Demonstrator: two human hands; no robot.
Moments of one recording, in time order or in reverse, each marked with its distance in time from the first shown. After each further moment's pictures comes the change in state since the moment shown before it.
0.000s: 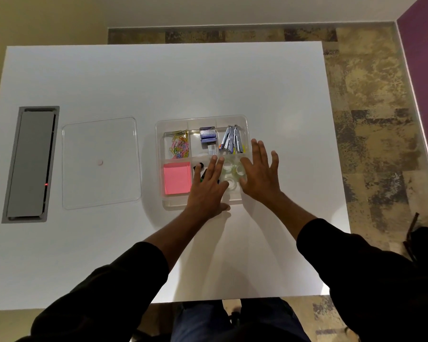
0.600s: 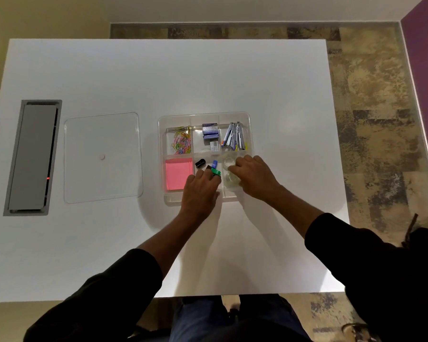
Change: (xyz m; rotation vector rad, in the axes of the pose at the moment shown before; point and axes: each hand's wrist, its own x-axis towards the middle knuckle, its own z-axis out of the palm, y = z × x) left_hand -0.025 -0.004 -0.009 -0.096 0.111 -0.176; right_hand 0.004 -0.021 -0.038 -0.057 -0.200 -0.354
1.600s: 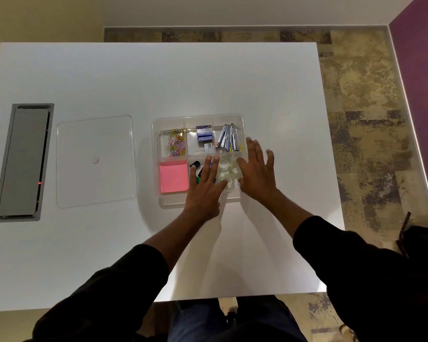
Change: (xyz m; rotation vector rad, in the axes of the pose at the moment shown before) left_hand 0.011 0.015 0.014 0.127 -0.079 0.117; right_hand -0.006 0.014 0.030 0.002 0.142 0.353
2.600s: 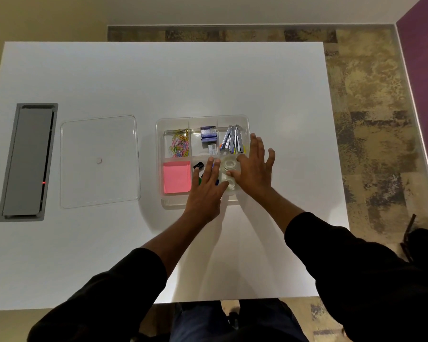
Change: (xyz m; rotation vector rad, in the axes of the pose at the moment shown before) left_hand 0.001 -0.009 0.008 -0.088 0.047 0.018; right_hand 0.022 -0.023 0.001 0.155 0.075 0.145
